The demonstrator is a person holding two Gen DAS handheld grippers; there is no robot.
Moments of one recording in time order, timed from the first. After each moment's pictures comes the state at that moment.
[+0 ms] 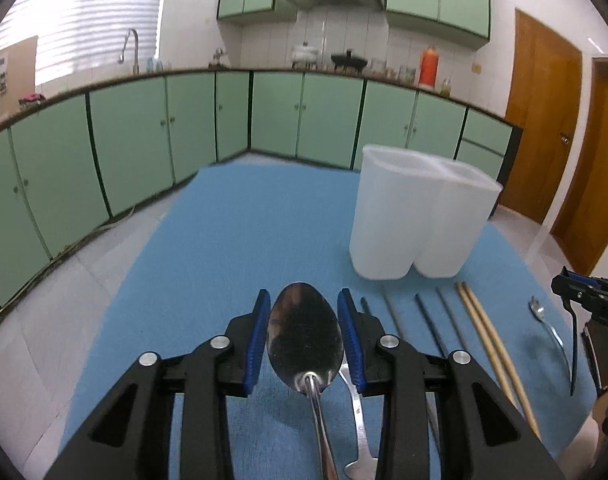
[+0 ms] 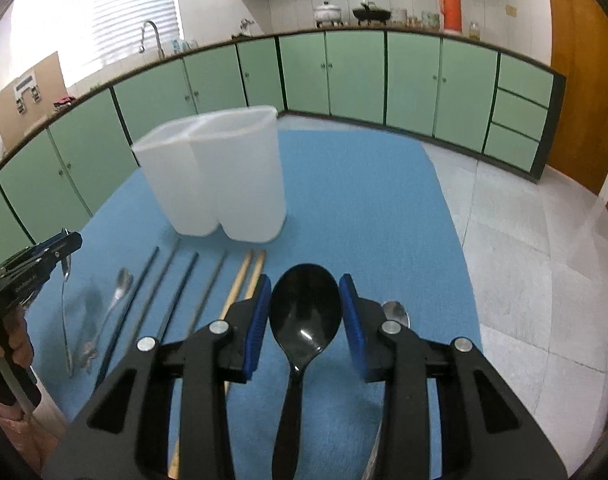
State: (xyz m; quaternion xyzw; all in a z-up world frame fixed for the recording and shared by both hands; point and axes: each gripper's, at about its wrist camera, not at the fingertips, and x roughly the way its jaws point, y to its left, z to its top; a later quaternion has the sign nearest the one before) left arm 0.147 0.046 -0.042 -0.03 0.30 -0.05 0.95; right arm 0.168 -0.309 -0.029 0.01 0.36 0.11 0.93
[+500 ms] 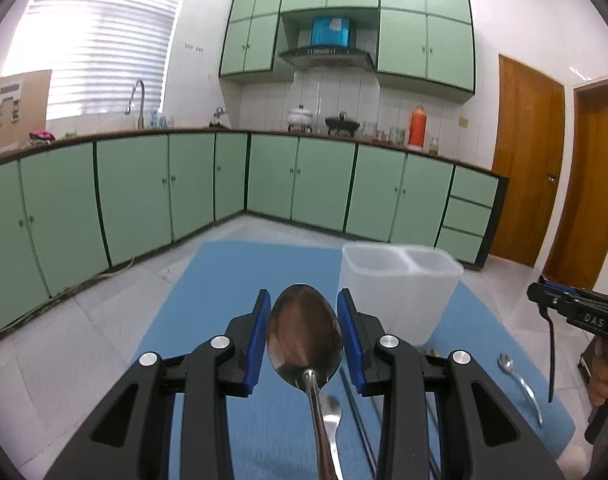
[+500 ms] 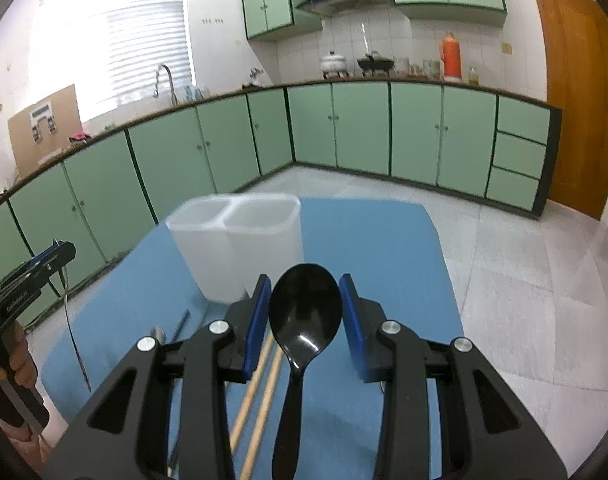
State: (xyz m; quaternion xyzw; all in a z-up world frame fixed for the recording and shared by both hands) left arm 0.130 0.046 0.023 -0.04 0.19 -0.06 0.98; right arm 0.170 -0.293 0.022 0.02 0.27 0.12 0.96
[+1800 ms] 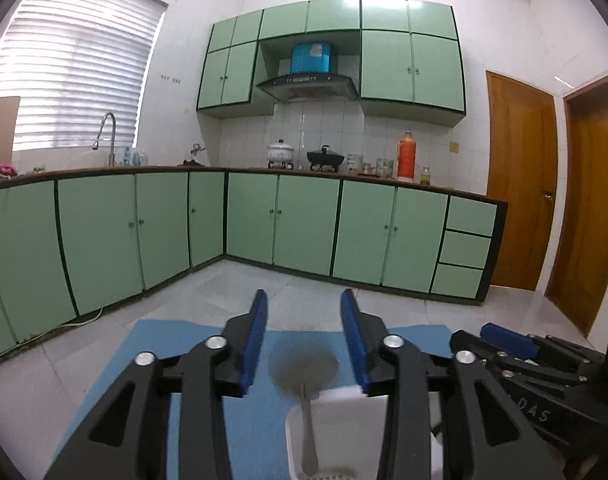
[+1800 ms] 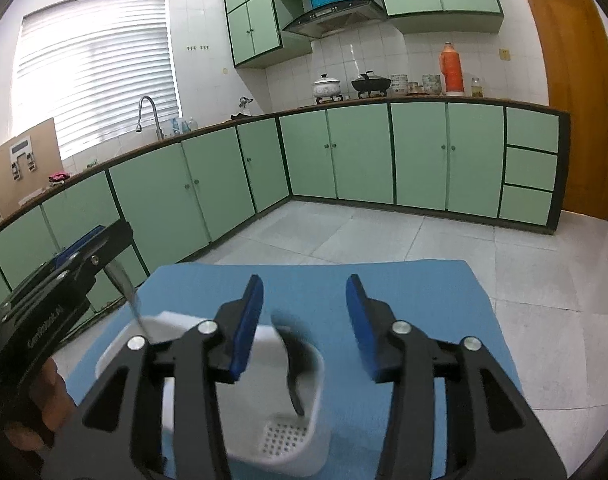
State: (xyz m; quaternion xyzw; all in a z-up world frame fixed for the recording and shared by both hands) left arm 0.302 -0.032 0.024 -0.03 0.13 -0.08 0.99; right arm 0.320 -0.257 0.000 0.05 0.23 0.10 0.97
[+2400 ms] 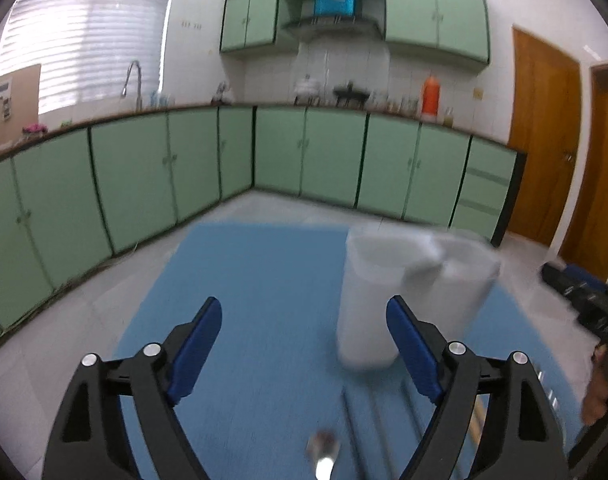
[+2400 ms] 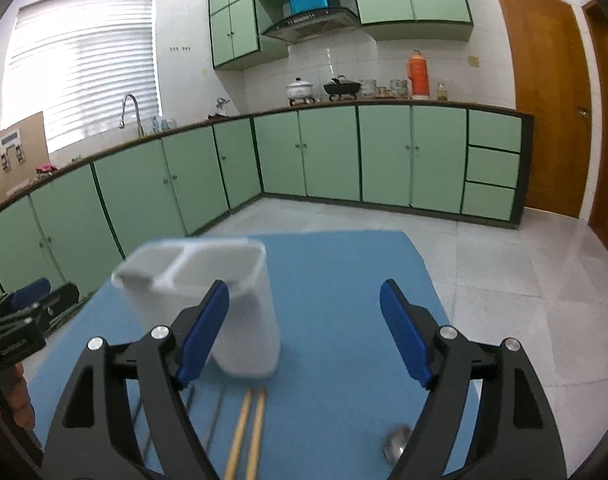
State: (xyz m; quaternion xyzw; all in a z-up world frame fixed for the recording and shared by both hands) left arm 0.199 0.009 -0.013 -0.02 0.27 -0.03 0.96; right arm 0.206 -0.292 -0.015 0.04 0.24 0.04 0.97
